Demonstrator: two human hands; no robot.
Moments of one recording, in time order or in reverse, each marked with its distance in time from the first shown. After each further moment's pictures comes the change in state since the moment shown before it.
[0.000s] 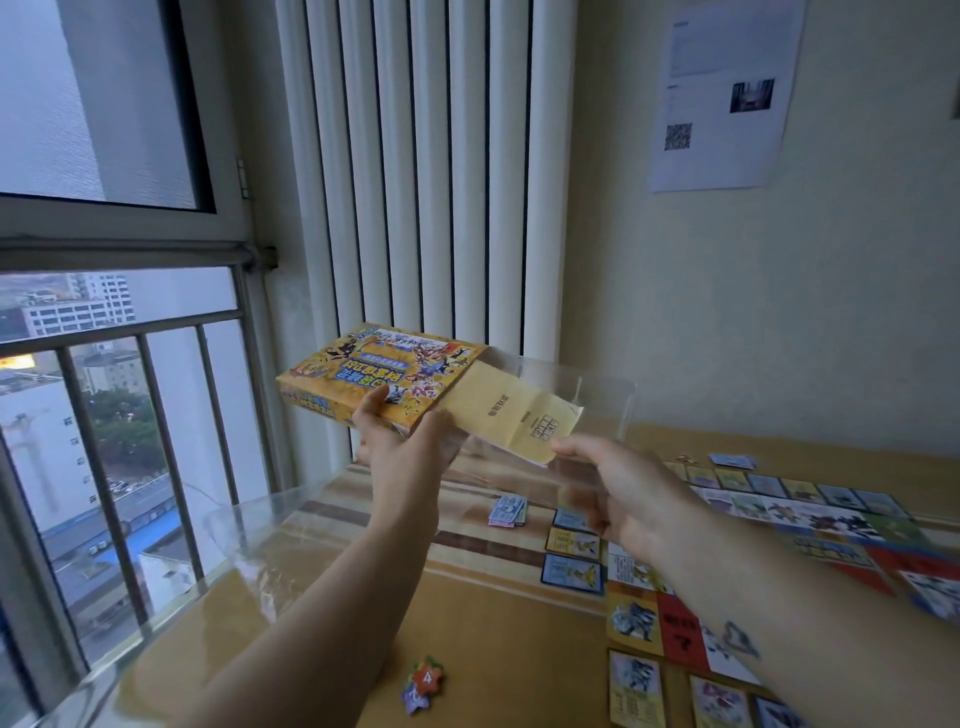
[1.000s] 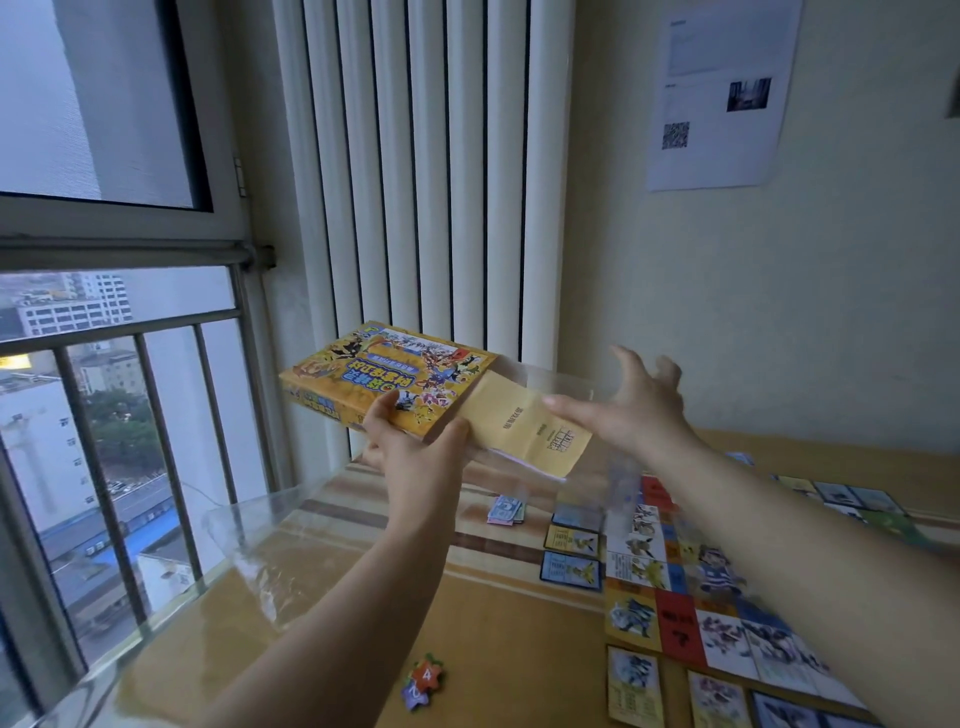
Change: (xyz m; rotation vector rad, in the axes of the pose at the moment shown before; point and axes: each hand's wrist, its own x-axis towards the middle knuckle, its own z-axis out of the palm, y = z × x) left_hand -0.030 0.012 0.013 0.139 0.057 0.088; right_hand 0.031 -0.038 -0.014 -0.770 0.329 -0.376
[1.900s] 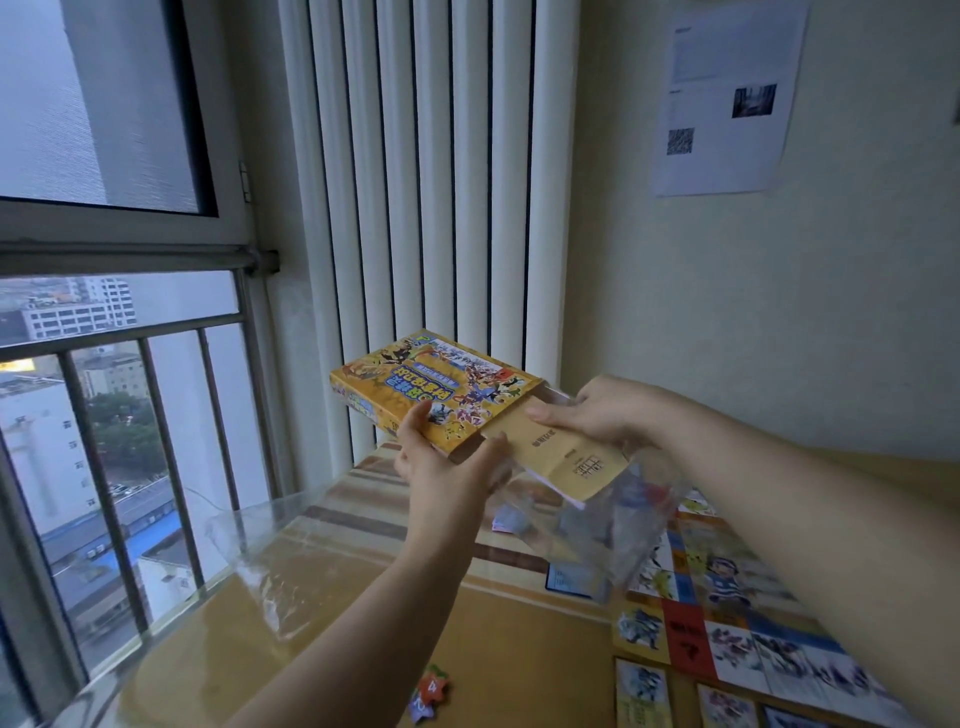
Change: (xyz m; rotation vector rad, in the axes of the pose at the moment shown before) left_hand -0.007 -0.013 0.004 -0.093 -0.162 -0.027; right_hand 0.026 -0.022 0.002 -0.227 -0.431 -0.008
